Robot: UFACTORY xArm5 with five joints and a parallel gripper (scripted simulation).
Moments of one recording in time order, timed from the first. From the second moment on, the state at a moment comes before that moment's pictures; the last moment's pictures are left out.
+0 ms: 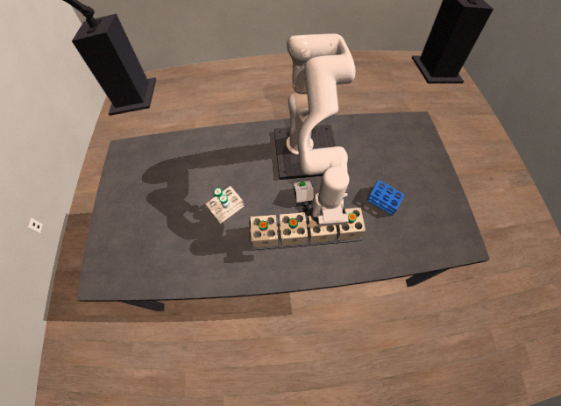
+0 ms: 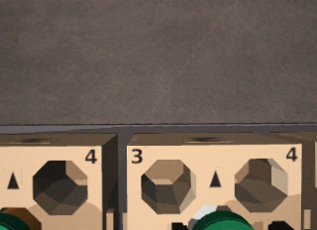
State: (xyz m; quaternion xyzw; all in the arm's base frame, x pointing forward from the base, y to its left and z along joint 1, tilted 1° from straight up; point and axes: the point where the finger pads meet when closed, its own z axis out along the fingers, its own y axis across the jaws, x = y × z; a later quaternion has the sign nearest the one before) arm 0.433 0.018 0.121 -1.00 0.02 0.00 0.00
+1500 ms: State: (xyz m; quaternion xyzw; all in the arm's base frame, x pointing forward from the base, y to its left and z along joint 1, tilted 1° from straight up) arm 0.433 0.016 0.201 -1.00 0.02 0.00 0.00
